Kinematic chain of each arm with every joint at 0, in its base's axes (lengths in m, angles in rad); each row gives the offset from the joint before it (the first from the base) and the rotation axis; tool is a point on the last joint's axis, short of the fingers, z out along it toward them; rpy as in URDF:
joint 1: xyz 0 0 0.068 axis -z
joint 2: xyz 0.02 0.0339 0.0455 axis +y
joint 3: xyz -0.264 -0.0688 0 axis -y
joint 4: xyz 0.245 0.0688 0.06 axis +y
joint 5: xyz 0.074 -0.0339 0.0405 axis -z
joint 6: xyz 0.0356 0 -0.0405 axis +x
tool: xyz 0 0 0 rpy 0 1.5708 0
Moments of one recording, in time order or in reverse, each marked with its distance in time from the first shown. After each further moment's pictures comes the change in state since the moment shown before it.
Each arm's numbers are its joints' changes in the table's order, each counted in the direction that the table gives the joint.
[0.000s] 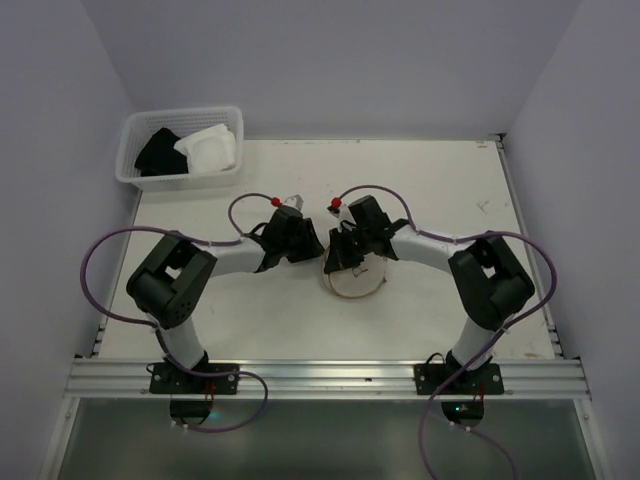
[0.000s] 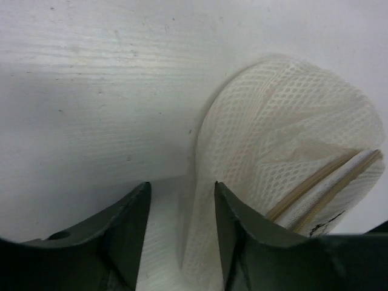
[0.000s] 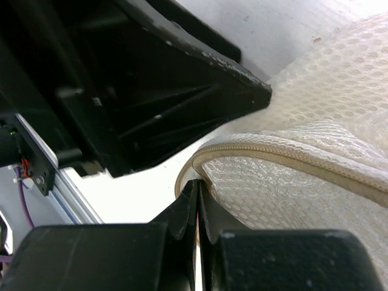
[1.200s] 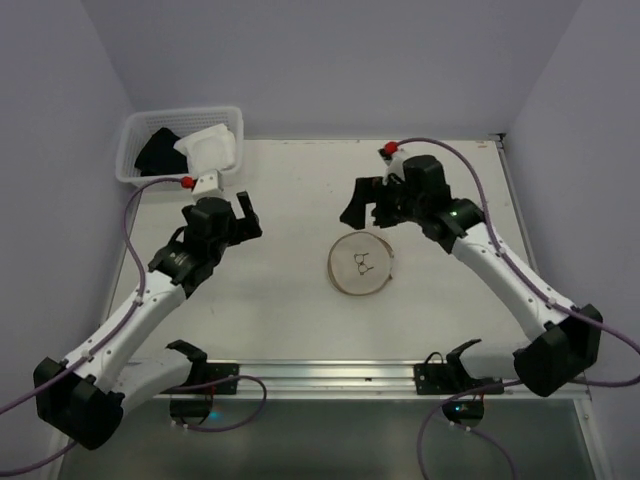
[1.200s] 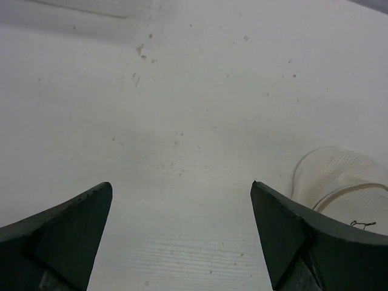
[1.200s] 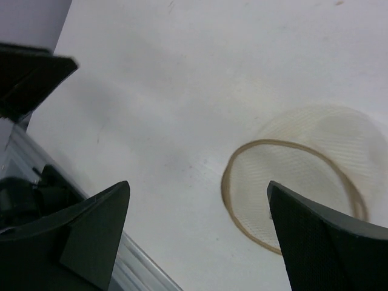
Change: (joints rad) left arm -0.168 -0.731 -0.039 0.509 -0.429 0.259; right arm 0.054 -0.379 0.208 0.279 0.182 0.003
